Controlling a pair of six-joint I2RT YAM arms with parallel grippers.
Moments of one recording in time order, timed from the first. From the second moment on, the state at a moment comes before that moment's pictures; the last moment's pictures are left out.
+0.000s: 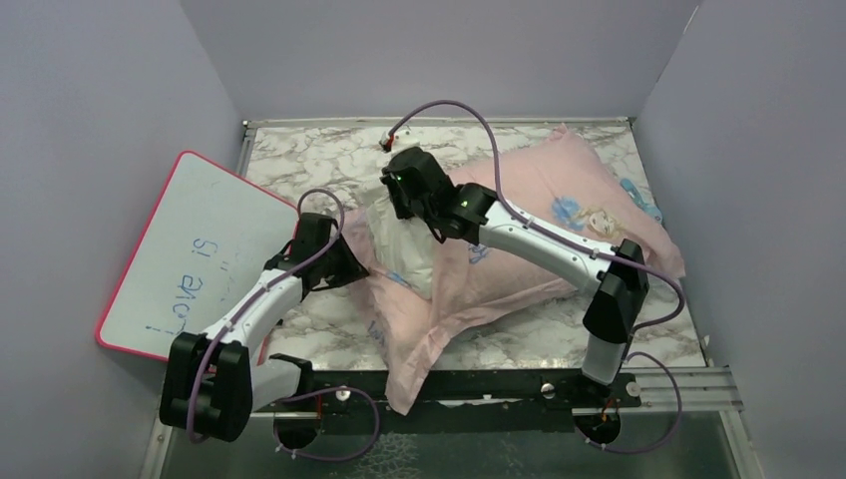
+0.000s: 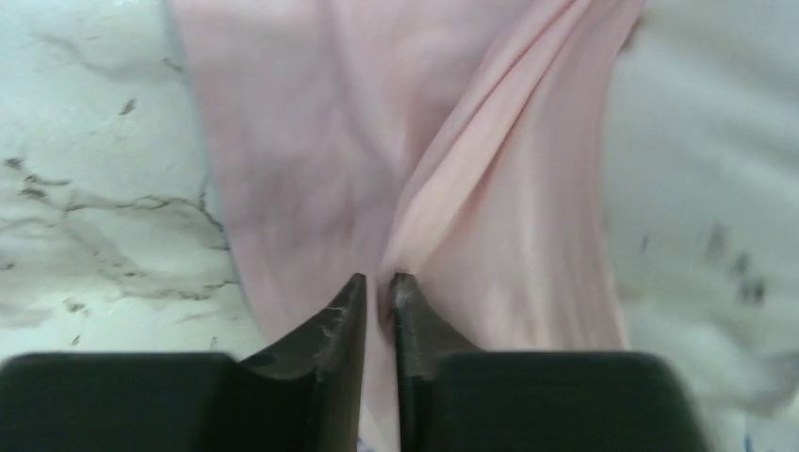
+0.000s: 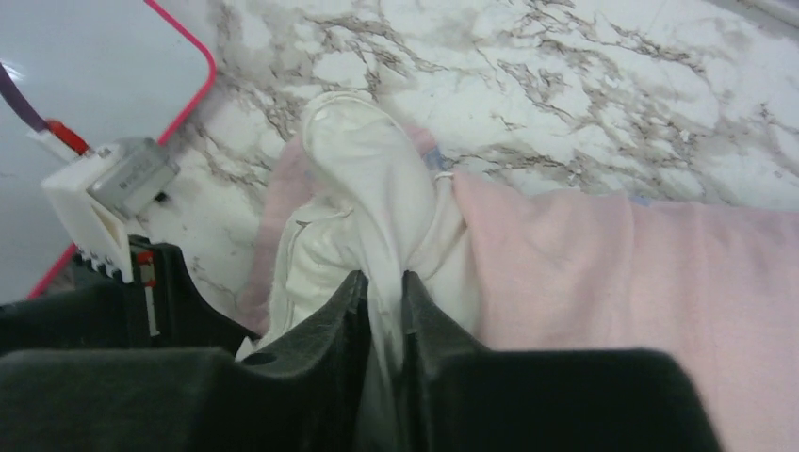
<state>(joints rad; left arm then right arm) -0.24 1.18 0.60 -0.32 0.24 -0.70 0.98 1.80 1.70 -0.41 0.38 0.23</state>
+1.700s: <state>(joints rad) -0.24 1.08 0.57 -0.47 0.41 -0.73 0.96 1.41 1.12 -0.85 0.43 0.61</state>
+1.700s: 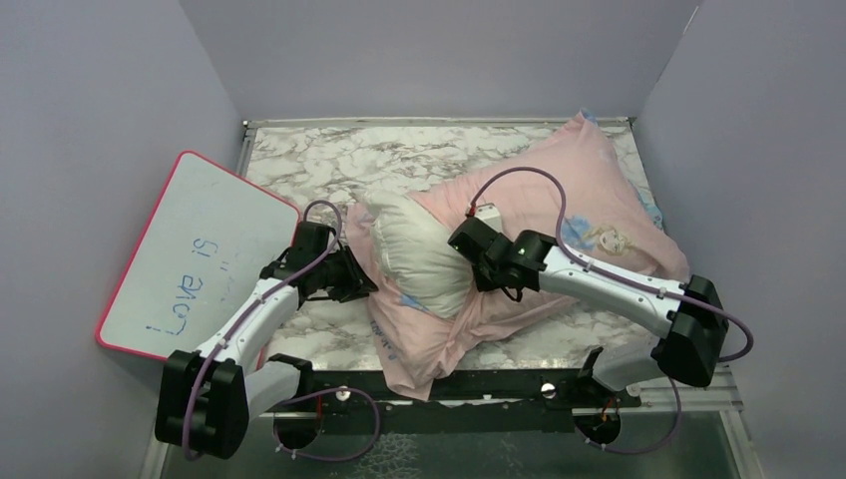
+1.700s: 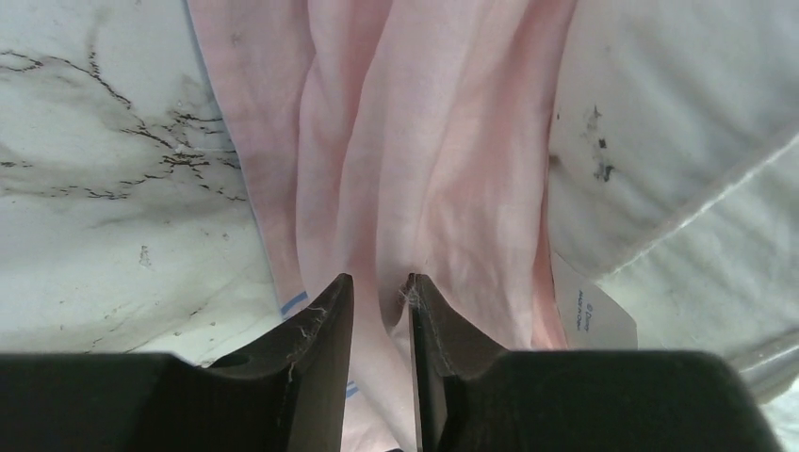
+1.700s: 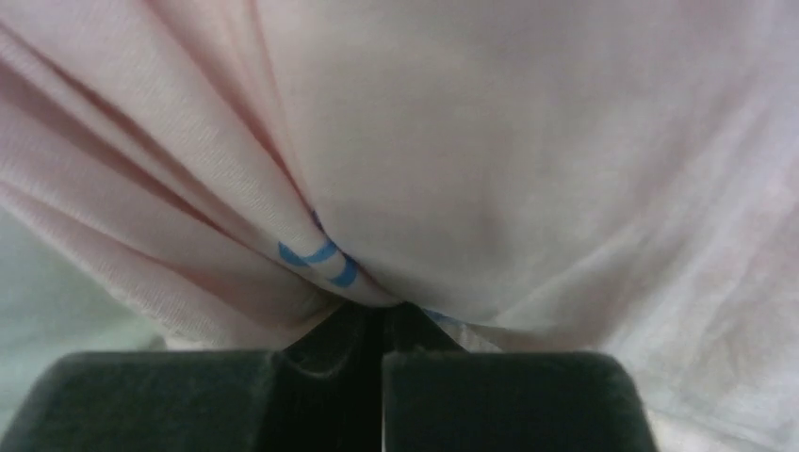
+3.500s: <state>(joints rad) -0.24 0.86 0.74 -0.54 0.28 -0.86 1.12 1.48 1.49 -0.70 0.35 0.31</state>
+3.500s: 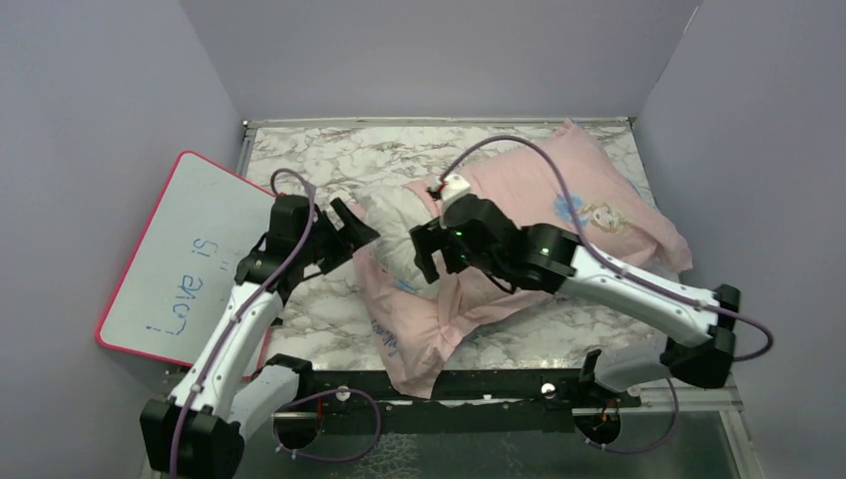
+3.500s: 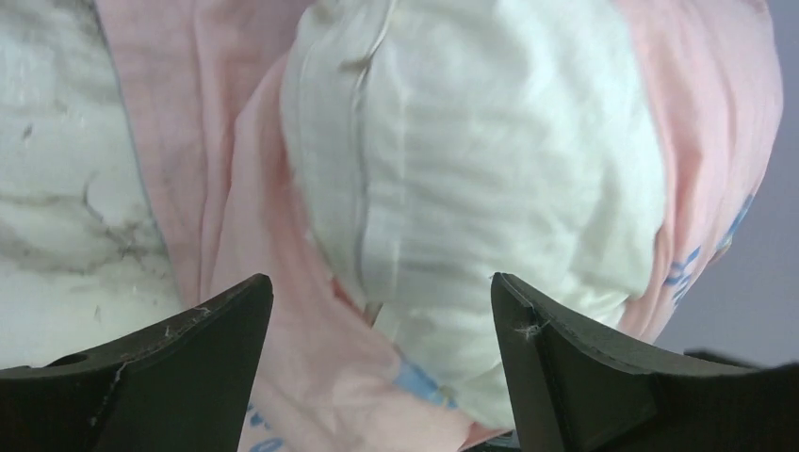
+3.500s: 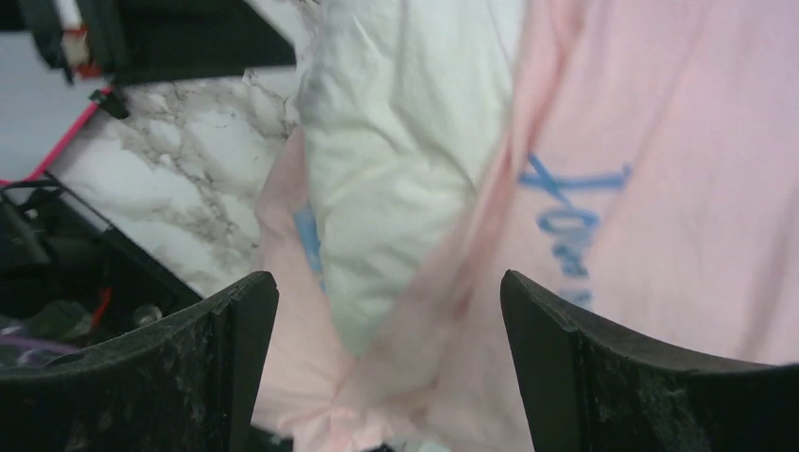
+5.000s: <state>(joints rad) -0.21 1.19 0.69 -0.12 0.53 -0.76 0.47 1.65 1.45 -0.75 0.02 0.29</state>
